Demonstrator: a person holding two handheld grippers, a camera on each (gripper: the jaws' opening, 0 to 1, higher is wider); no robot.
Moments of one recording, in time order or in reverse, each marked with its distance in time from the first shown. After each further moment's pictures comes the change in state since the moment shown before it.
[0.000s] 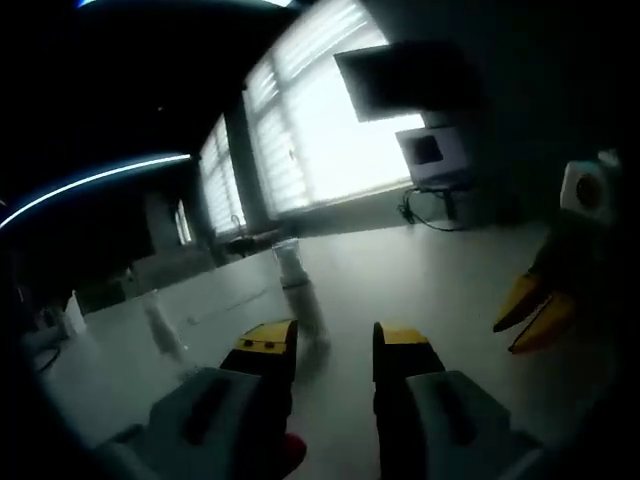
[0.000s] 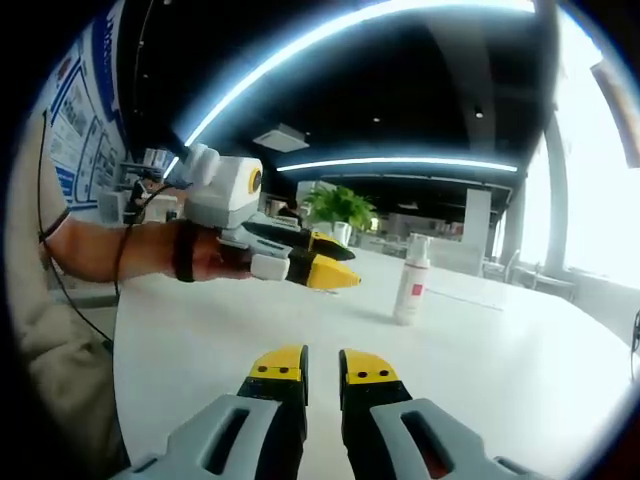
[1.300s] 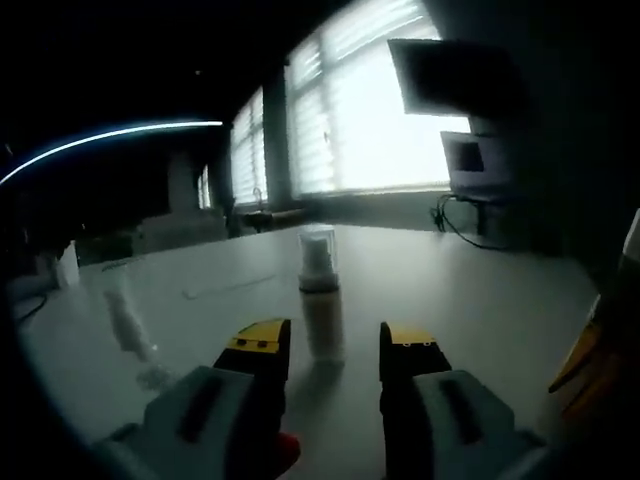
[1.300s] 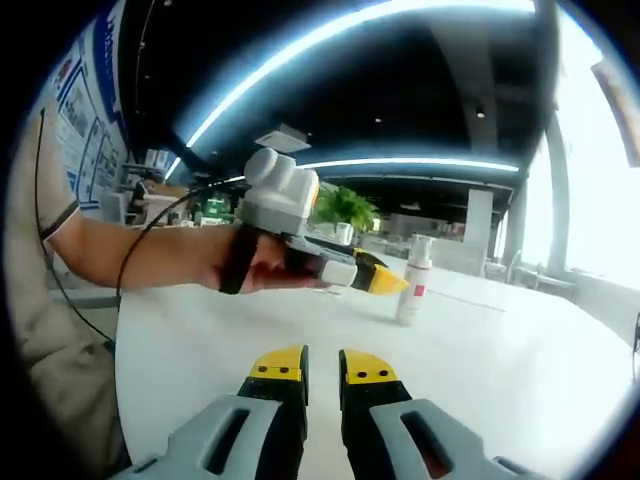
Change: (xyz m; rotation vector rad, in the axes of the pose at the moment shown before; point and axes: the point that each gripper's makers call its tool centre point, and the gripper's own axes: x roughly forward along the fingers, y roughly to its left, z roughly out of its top) left arm 0.053 0.010 -0.011 -0.188 0.059 0.055; right arm 0.001 0.000 0.000 0.001 -0.003 0.009
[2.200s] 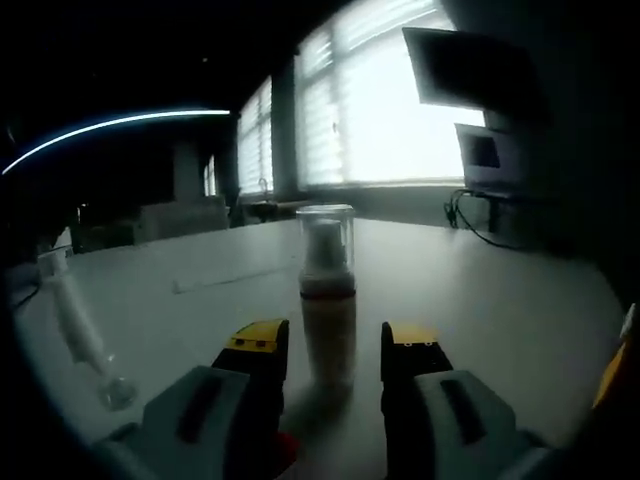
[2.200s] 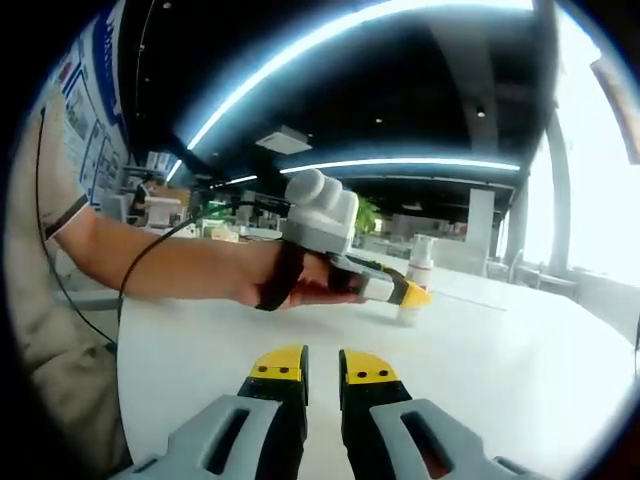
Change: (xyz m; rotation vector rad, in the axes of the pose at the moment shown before) left arm 0.037 0.009 -0.012 -0.011 0.023 0.033; right arm 0.000 0.002 0.001 0.008 -0.004 0.010
